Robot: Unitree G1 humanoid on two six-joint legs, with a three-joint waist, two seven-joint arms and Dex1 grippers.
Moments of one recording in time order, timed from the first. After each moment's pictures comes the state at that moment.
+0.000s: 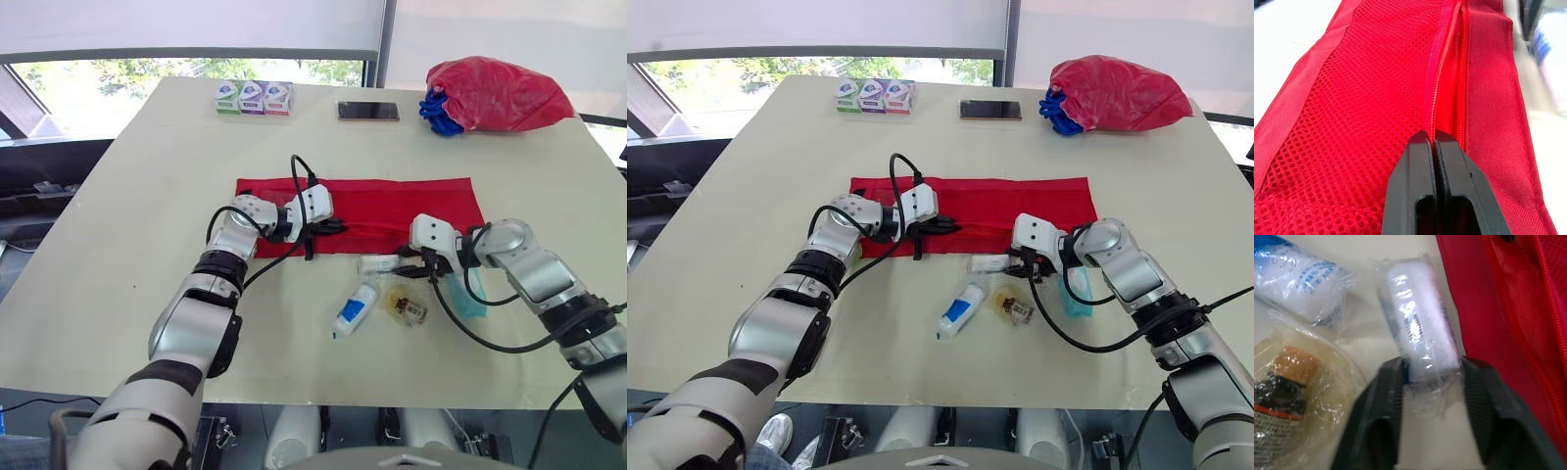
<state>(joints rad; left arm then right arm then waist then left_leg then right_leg) -0.95 0.38 -0.20 1.01 0.08 -0.31 -1.16 -0.62 -0.65 0.42 0.09 0.11 0.35 1.11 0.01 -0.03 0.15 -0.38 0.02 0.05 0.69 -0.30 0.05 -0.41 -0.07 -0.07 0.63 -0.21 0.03</state>
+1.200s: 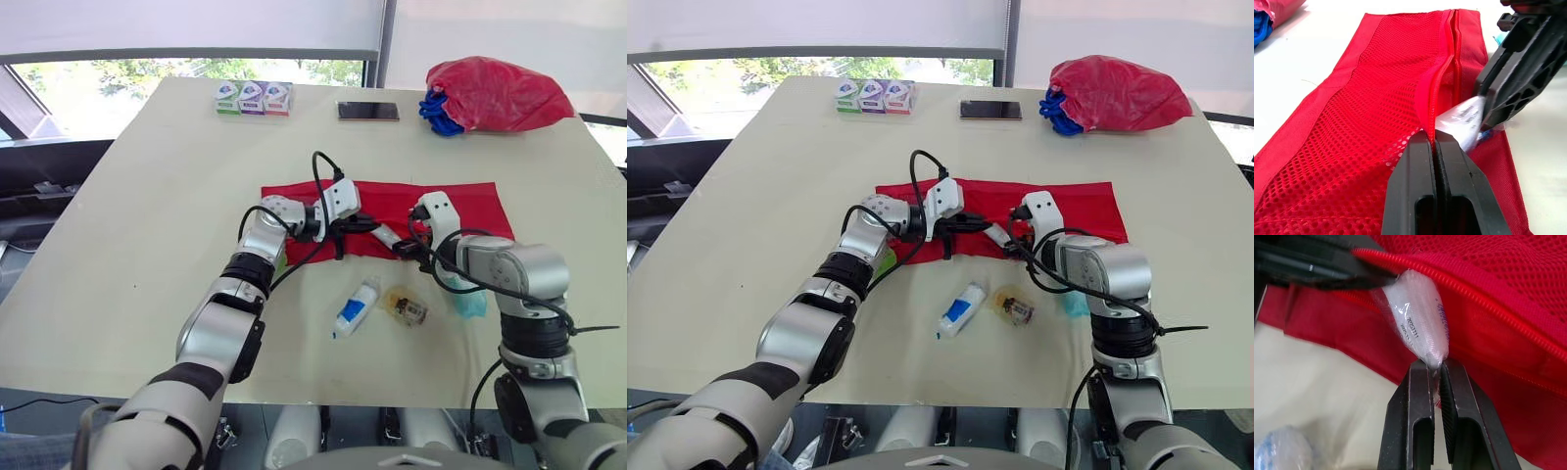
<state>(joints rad) -0.94 0.24 -0.17 0.89 0.02 -0.19 -1.18 -0.60 -0.17 -0.05 -0.25 0.24 1.46 0.39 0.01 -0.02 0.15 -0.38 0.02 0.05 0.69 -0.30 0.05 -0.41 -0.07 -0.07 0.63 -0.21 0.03</state>
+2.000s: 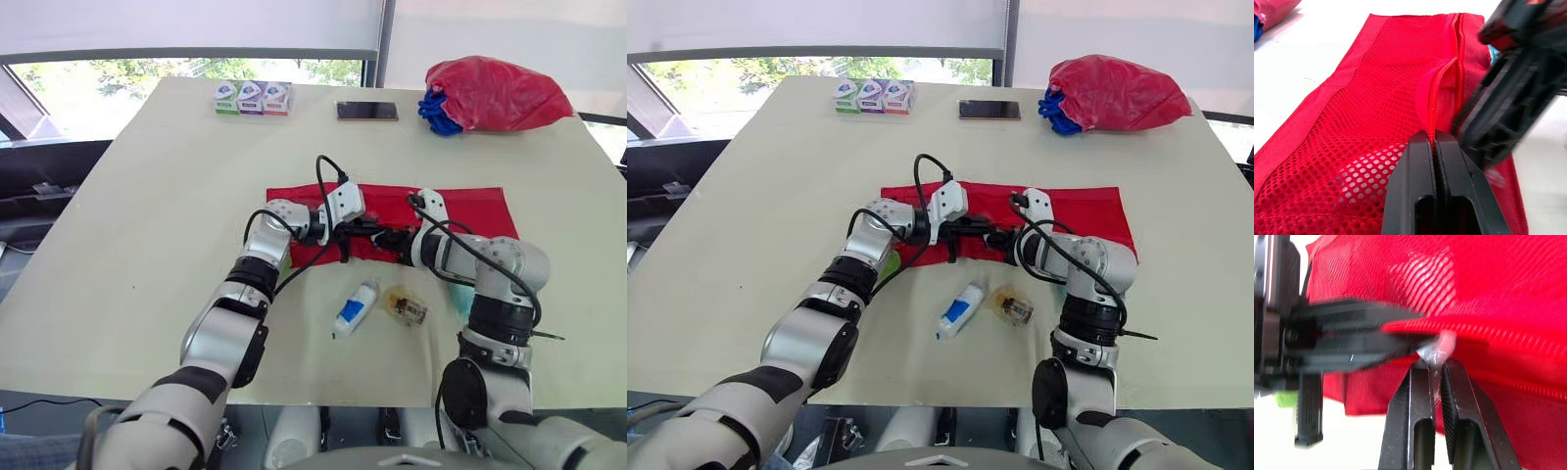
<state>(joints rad) -0.91 0.22 -0.17 0.85 0.02 -0.16 -1.17 -0.69 0.14 -0.40 -0.13 0.31 1.54 0.18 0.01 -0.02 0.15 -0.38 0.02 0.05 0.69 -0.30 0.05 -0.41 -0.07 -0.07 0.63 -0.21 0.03</state>
